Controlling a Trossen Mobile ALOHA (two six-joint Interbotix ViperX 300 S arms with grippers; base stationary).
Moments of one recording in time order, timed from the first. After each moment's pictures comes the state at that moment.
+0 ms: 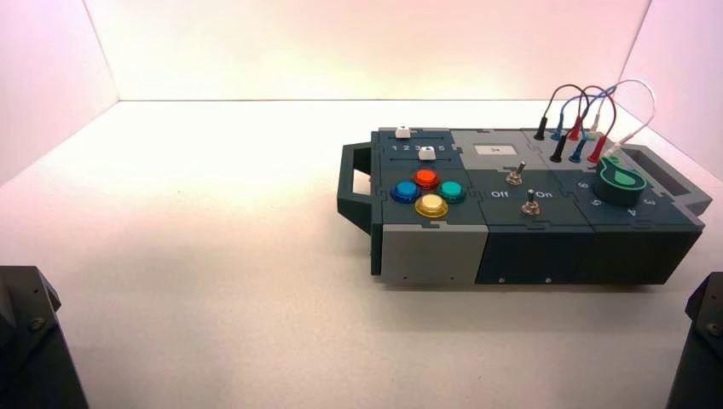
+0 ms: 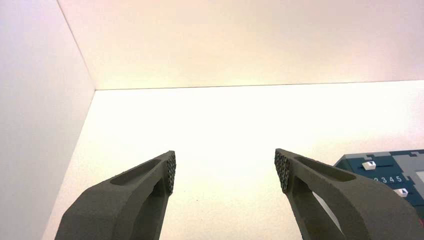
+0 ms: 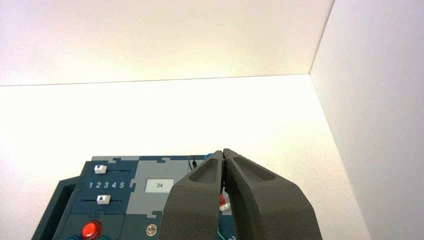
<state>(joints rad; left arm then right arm) -0.04 -1.20 1.13 -0.16 0.53 0.12 0.02 -1.22 1.09 -0.01 0.60 0.07</state>
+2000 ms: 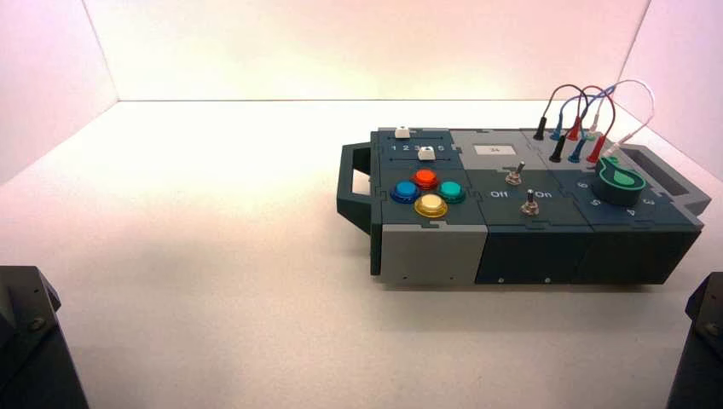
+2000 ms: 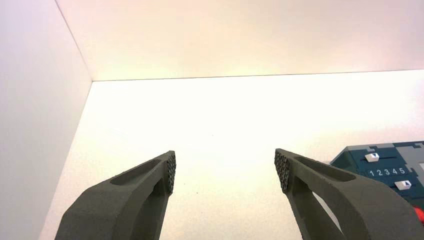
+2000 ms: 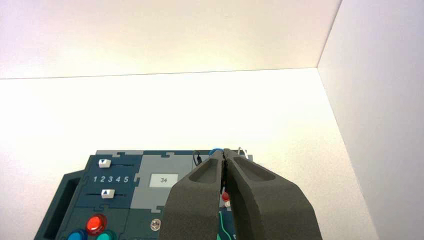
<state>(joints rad) -0.04 -1.16 1.13 -0.16 0.54 0.13 0.04 -1.19 1.10 0.00 0.60 0.07</state>
